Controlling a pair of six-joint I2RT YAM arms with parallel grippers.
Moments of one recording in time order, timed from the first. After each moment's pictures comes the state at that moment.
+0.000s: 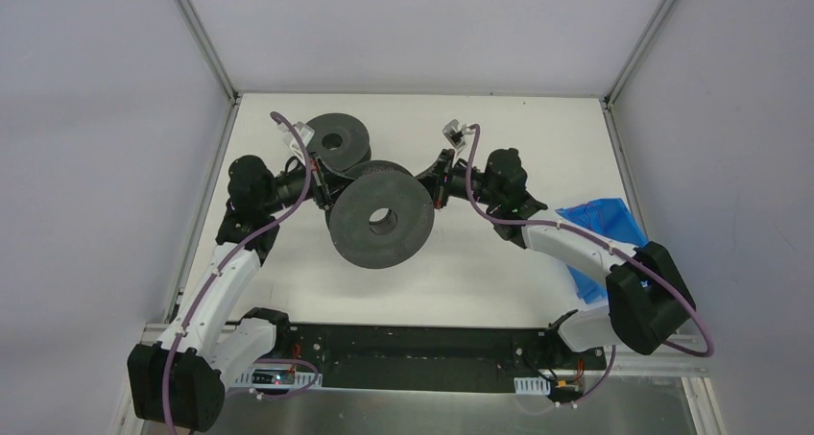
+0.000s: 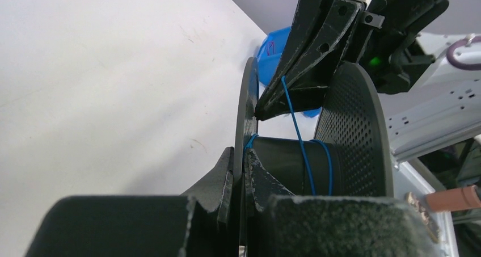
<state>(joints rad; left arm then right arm) -0.16 0.93 0.71 0.19 0.84 -0.51 0.66 1.40 0.85 0.54 -0.68 0.47</state>
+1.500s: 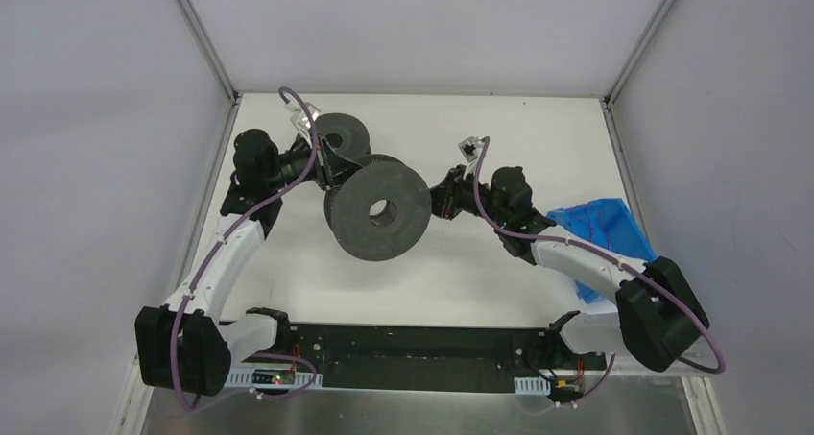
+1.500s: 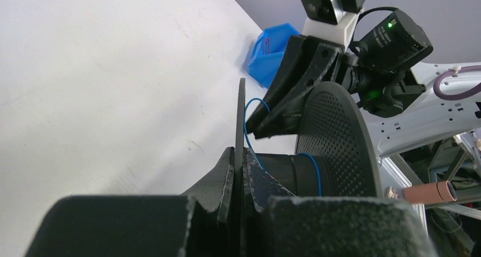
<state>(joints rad) -0.14 1.10 0.82 0.20 0.91 -0.57 0.65 1.32 0.70 0.52 -0.45 0.61</state>
